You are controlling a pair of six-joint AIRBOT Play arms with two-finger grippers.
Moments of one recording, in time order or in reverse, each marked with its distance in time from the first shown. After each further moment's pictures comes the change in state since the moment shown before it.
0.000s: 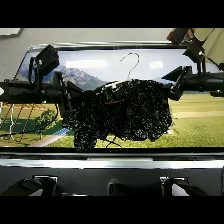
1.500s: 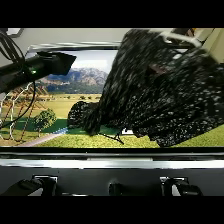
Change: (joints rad) left arm 0.064 0.001 -0.002 0.154 0.505 -0.795; right arm 0.076 0.610 0.010 -0.941 -0.035 0.845
